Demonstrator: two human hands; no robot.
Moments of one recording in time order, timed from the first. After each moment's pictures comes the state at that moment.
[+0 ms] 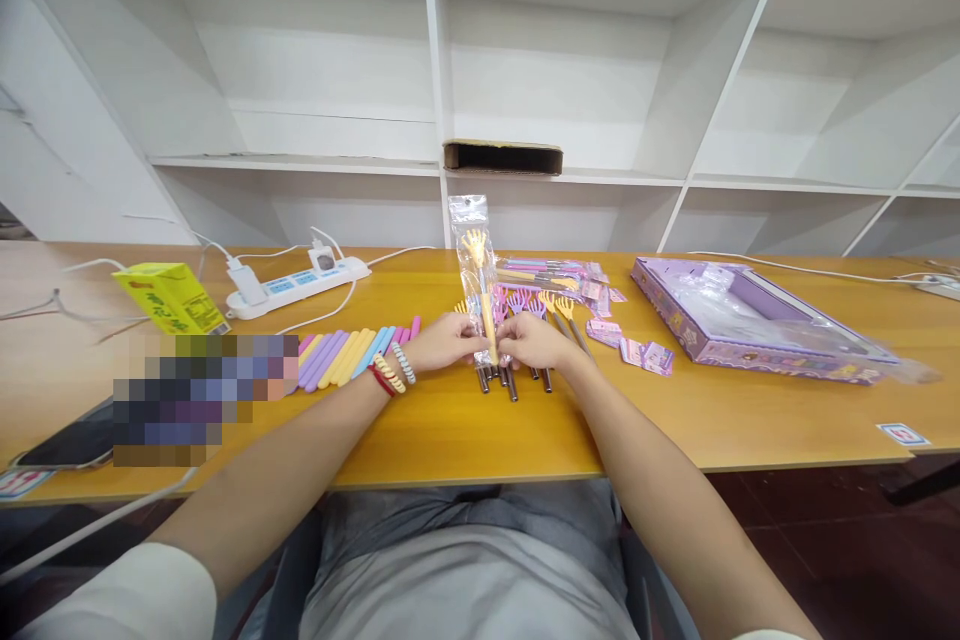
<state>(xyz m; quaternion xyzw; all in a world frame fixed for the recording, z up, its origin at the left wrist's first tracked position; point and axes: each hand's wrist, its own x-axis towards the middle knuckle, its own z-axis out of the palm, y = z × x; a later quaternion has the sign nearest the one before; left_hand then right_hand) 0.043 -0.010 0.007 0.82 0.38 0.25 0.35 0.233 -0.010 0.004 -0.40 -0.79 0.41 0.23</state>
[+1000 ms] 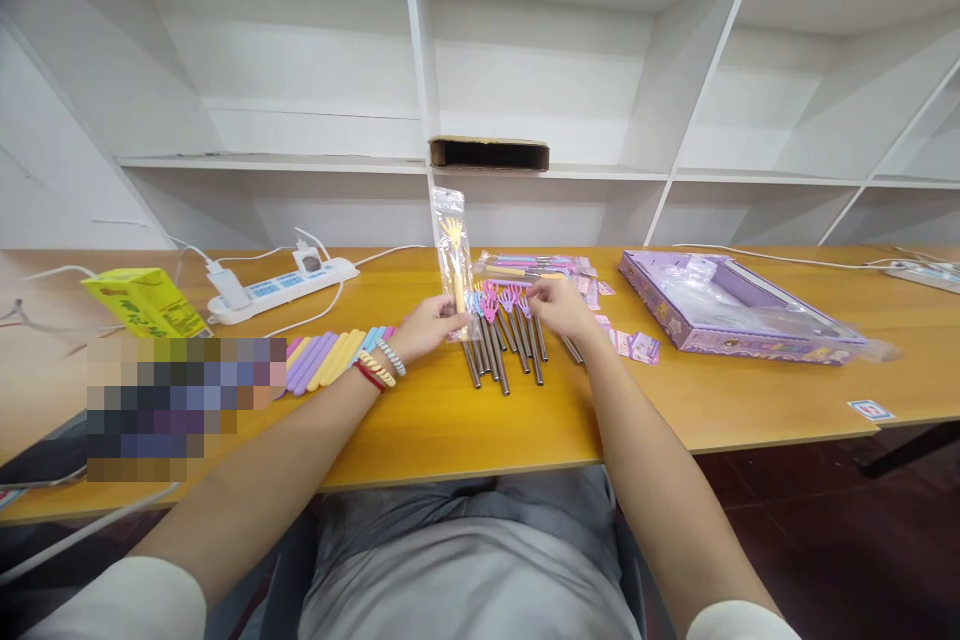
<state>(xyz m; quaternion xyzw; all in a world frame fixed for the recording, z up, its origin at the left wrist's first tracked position) 0.037 0.009 0.002 0.75 0.45 0.36 0.33 0.282 0.011 0.017 -0.55 -0.73 0.16 0.37</state>
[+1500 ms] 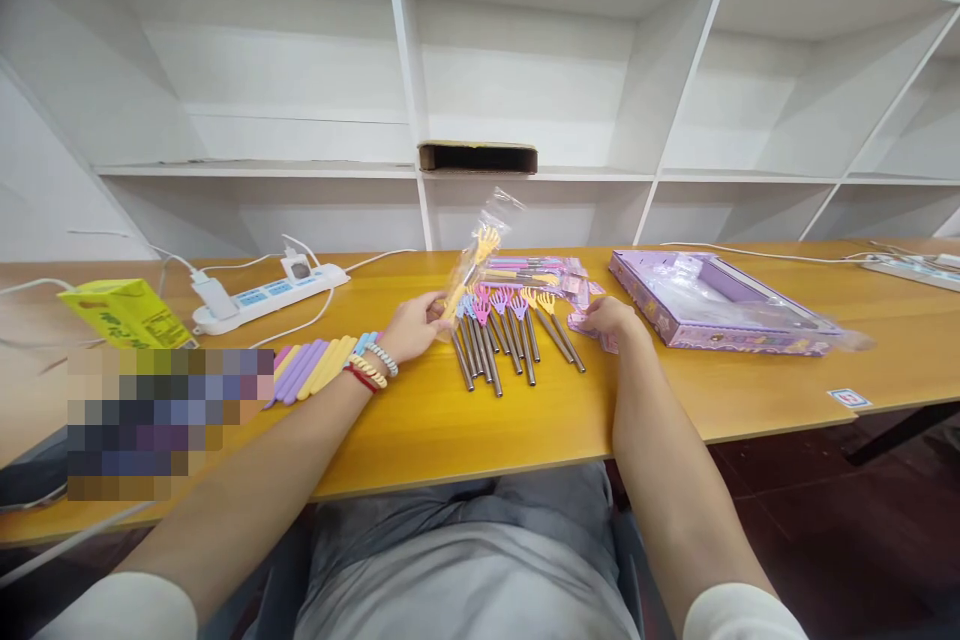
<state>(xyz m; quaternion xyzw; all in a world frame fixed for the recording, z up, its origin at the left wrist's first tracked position) 0.026 0.020 -0.003 0.77 0.52 0.34 0.14 0.385 0.037 -0.015 -0.78 -0.59 0.15 0.17</state>
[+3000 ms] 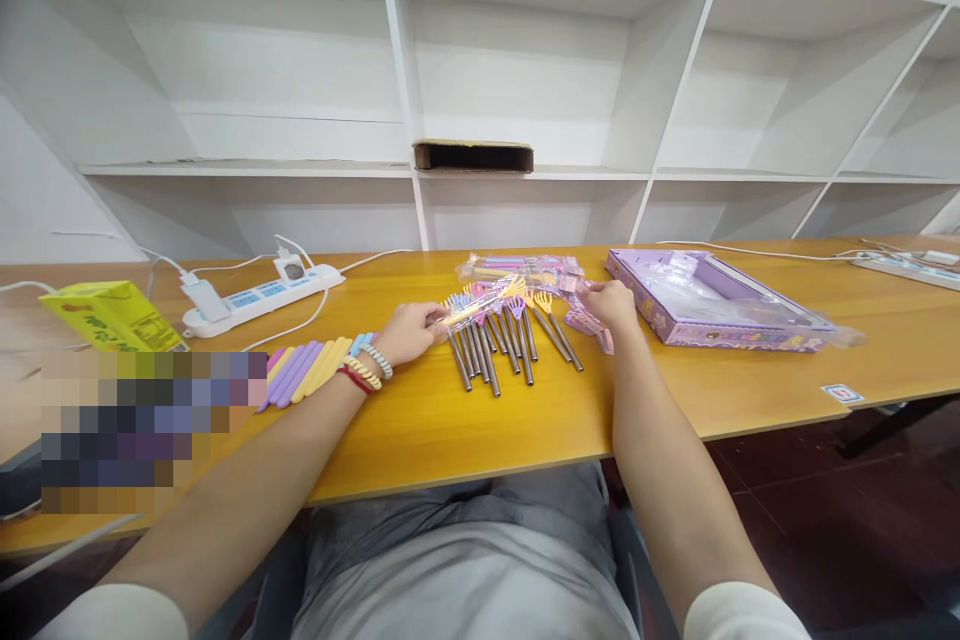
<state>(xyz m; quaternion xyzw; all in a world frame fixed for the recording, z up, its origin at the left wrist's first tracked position) 0.022 0.016 0.000 0.81 0.51 0.25 0.11 0.373 0.032 -0.005 -0.76 -0.54 0.06 0.36</state>
